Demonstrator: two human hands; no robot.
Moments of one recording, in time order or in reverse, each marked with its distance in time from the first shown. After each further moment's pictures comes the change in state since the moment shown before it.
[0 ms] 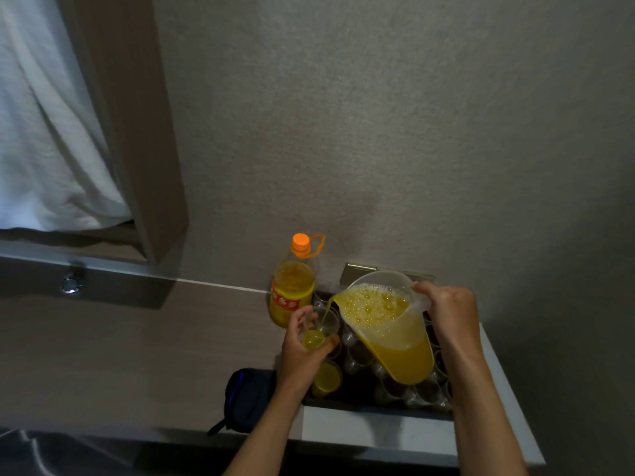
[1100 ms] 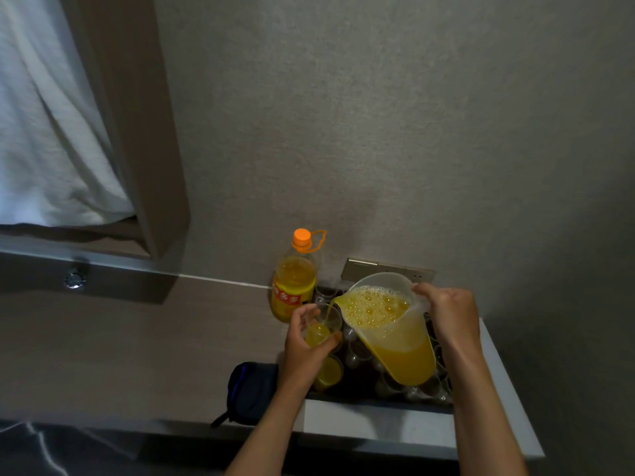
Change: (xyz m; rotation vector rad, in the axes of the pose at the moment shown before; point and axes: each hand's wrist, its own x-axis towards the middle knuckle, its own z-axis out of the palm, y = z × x) left_hand -0.007 0.004 0.002 0.006 -0.017 -0.001; right_hand 0.000 0.011 -0.004 -0.029 0.004 0.049
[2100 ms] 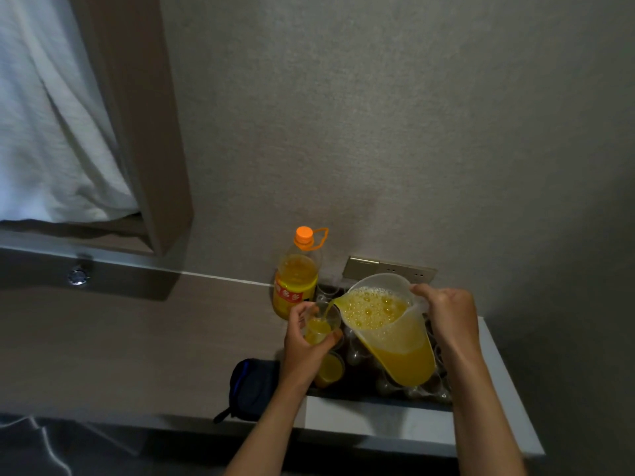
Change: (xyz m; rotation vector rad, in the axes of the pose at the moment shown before) left_hand -0.005 0.001 -0.004 0.017 0.017 0.012; right_hand -0.010 0.000 0.002 -0.031 -0.024 -0.024
